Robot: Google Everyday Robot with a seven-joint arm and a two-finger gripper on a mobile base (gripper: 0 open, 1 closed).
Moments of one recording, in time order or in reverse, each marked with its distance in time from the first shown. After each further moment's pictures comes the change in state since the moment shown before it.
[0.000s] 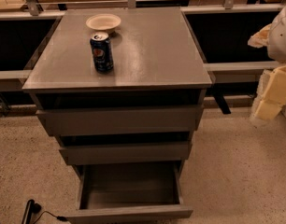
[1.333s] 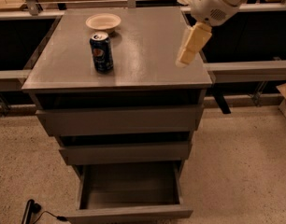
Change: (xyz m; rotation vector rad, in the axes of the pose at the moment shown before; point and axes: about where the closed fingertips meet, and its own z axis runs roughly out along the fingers) arm -0.147 -0.129 0.051 0.144 -0.337 -0.215
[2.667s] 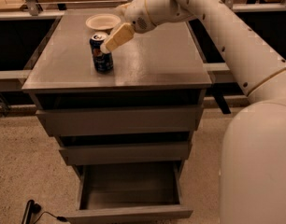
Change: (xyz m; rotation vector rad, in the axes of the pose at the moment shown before) arm -0.145 -0.065 0.169 -0.150 -0.583 0.247
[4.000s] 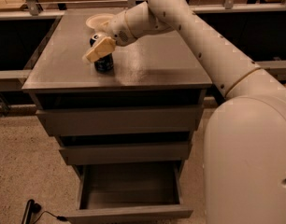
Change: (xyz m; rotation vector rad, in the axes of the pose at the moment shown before) arm 0.008 0.031 0.067 -0.131 -0.012 0.043
